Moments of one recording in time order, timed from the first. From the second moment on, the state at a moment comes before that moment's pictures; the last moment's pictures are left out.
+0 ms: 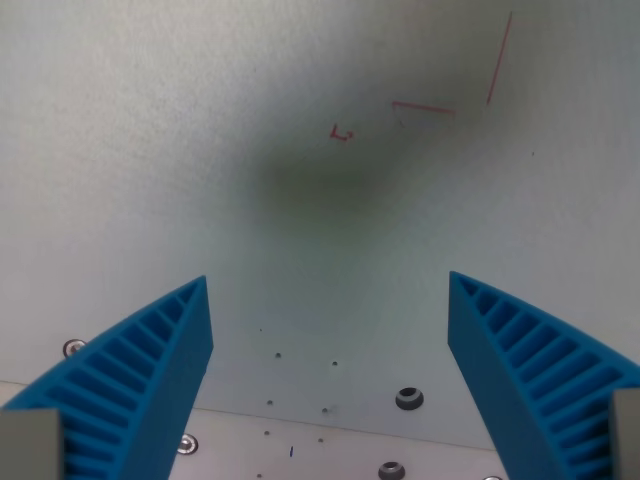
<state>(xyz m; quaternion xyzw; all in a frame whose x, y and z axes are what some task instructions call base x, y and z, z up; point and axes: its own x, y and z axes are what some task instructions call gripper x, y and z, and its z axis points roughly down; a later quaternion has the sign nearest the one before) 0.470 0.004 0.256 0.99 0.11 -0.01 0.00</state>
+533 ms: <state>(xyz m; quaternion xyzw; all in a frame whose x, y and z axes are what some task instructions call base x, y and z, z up) 0.469 0.003 0.254 0.99 0.11 -0.01 0.00</state>
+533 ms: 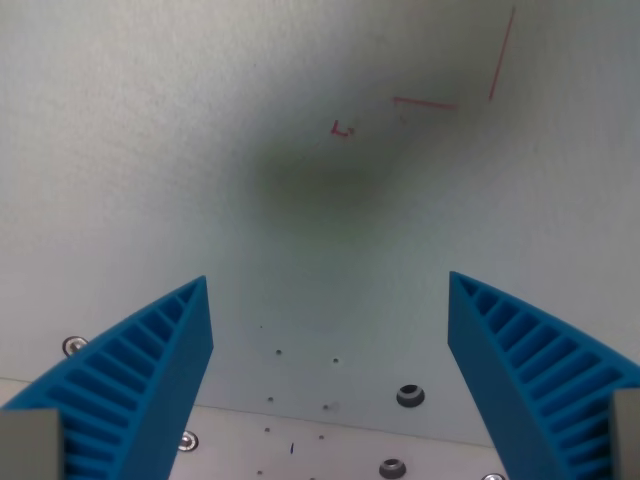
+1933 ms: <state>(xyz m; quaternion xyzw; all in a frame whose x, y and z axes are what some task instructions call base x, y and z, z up) 0.463 0.003 0.253 0.99 0.10 -0.07 0.00</state>
